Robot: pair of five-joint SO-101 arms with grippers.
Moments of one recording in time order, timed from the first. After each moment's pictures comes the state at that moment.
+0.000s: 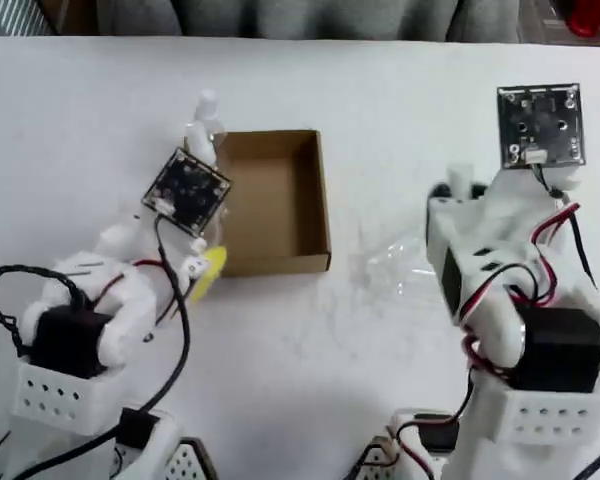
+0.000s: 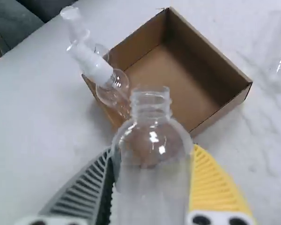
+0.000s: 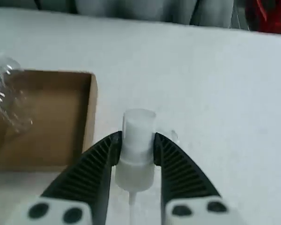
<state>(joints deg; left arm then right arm) 8.7 -56.7 35.6 76.1 -18.7 -2.8 -45.5 -0.6 86.5 7.0</state>
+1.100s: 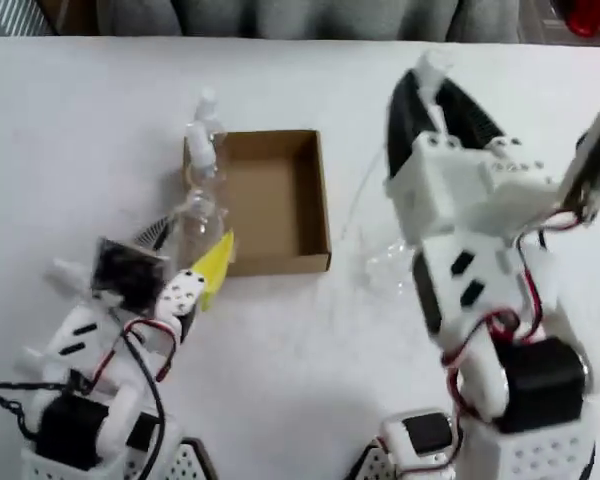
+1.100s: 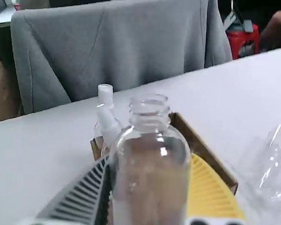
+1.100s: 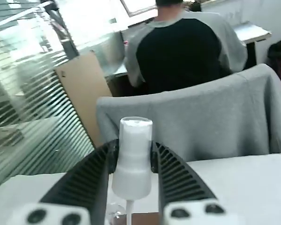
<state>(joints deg) 10.2 -89.8 61.8 55.4 -4.3 -16.8 -51.8 3.1 56.7 -17.2</state>
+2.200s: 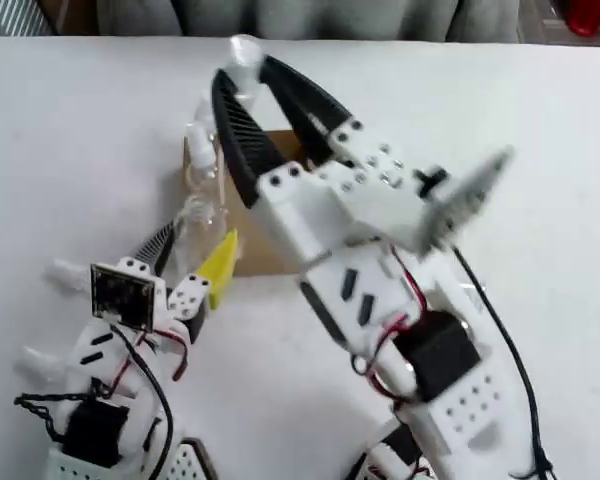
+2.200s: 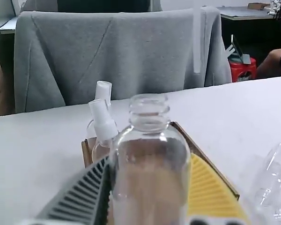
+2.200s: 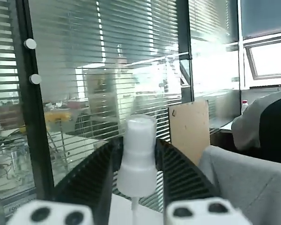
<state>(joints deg) 10.1 -104.3 80.3 45.6 1.0 -40.1 -47.7 20.7 16.0 -5.8</state>
